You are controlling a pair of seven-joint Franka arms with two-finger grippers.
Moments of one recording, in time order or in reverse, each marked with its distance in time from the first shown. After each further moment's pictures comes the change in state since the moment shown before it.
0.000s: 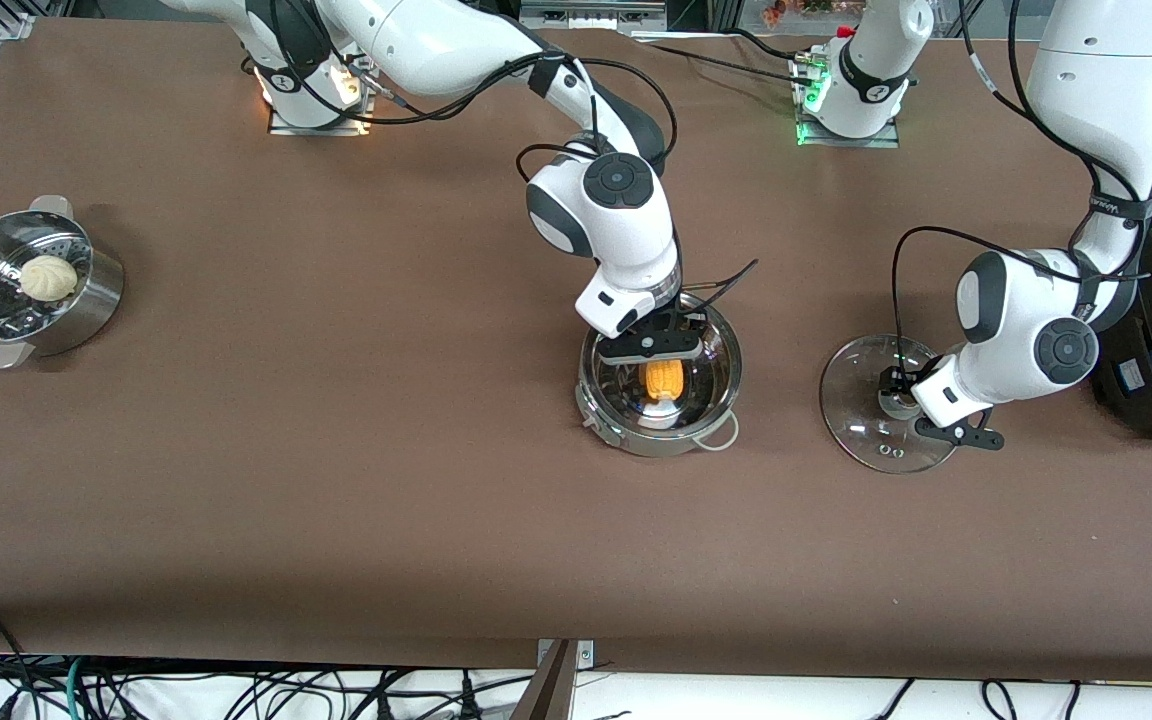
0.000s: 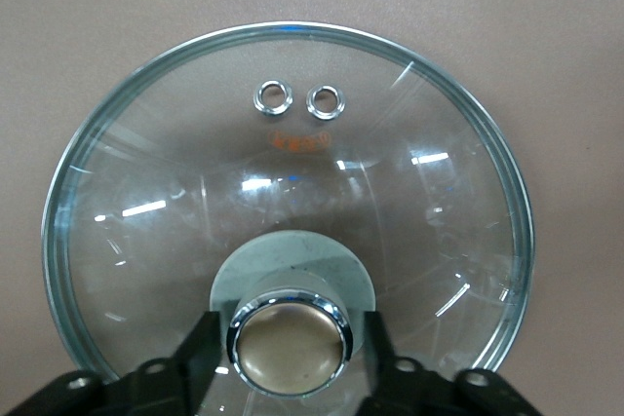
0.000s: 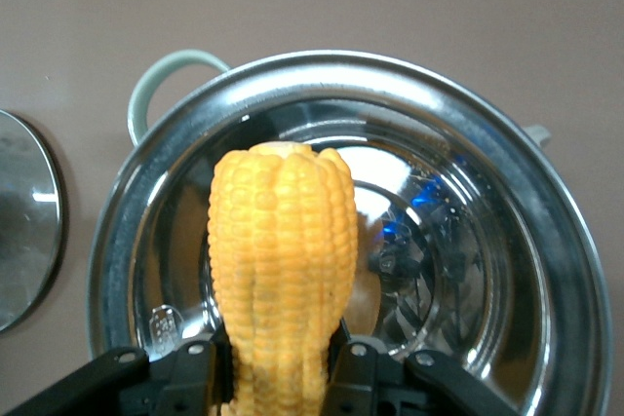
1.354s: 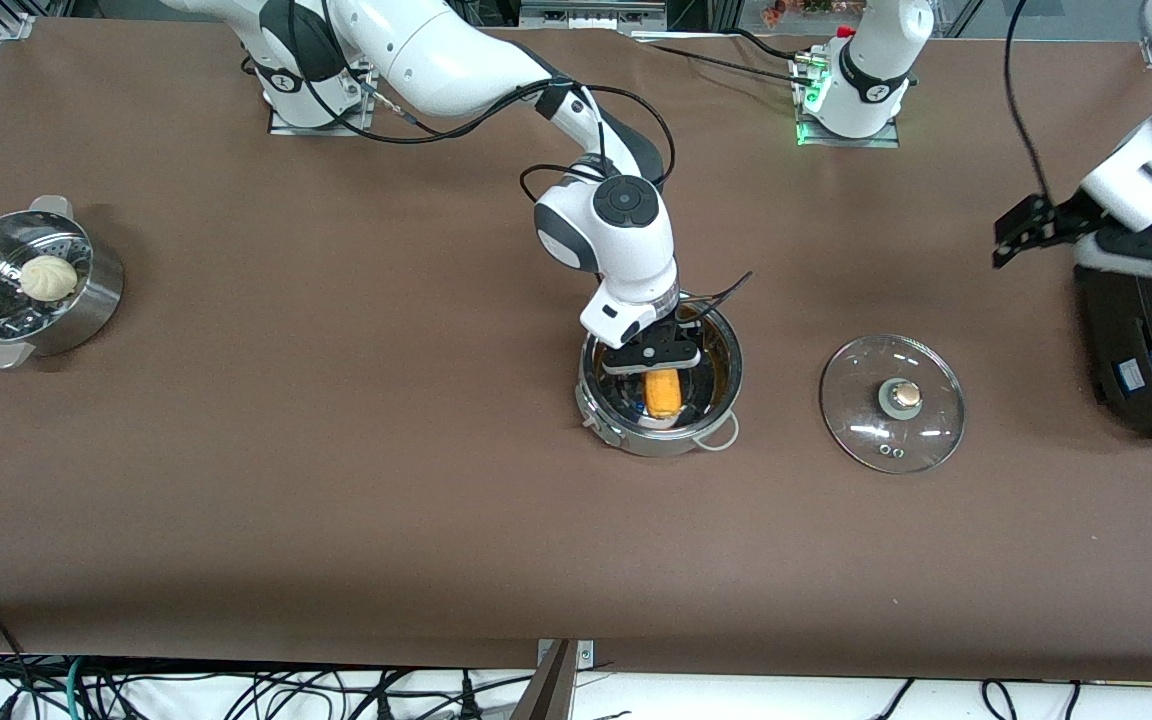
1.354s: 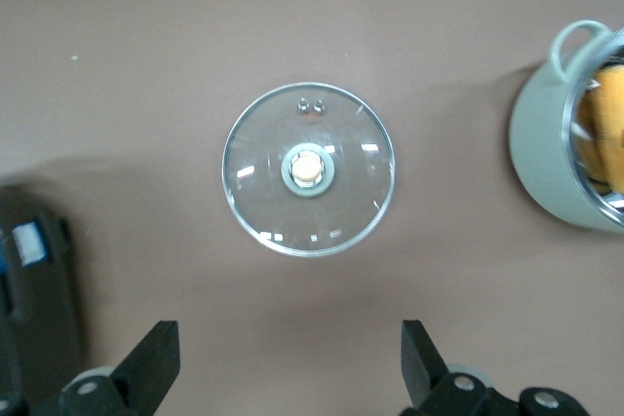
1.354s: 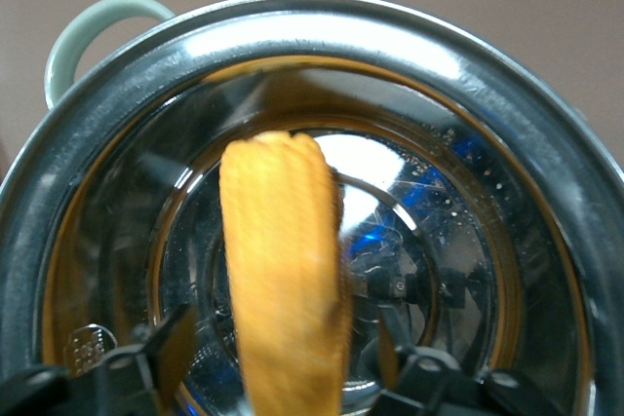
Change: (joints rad) left arm 0.004 -0.679 0.016 0.019 0.000 -0.519 -0.001; right arm 0.009 0.063 -0.001 0.001 -0.047 0.034 0.000
